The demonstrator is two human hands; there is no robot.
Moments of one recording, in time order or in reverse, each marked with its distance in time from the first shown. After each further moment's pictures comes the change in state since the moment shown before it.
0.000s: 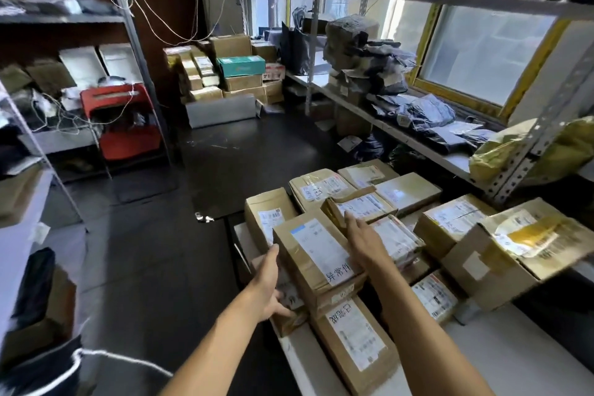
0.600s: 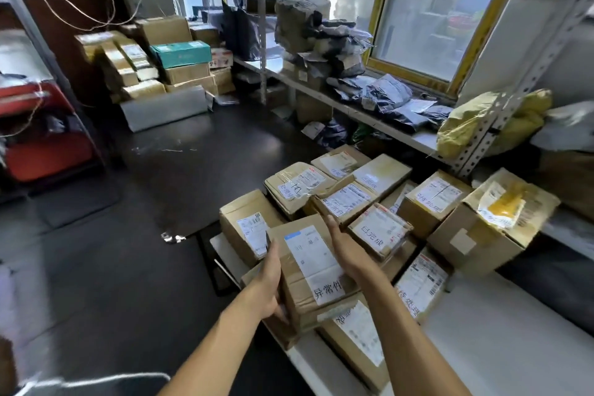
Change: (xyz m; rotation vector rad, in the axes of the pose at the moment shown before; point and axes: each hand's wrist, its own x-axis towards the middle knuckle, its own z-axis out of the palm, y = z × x) left_hand 0.032 0.044 -0.003 0.139 -0.103 -0.084; right_hand 0.035 0.027 0.053 0.140 -0.080 0.250
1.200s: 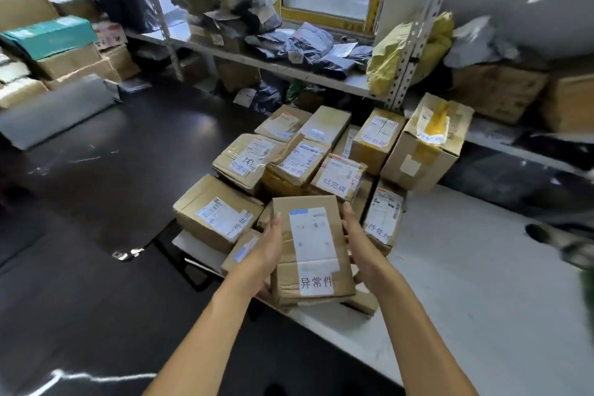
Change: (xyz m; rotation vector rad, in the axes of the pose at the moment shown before) left_hand 0.008 0.002 -0.003 0.594 -0.216 0.195; right_hand -0.131 0.016 0.001 0.513 0.182 0.239
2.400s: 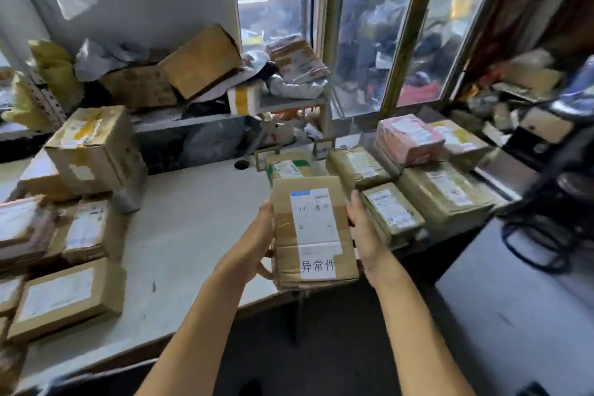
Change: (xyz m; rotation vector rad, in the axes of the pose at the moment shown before) left_hand -0.304 -0.060 0.433 0.502 -0.752 0.201; right_hand -0.363 0.312 -0.334 0.457 0.878 -0.354
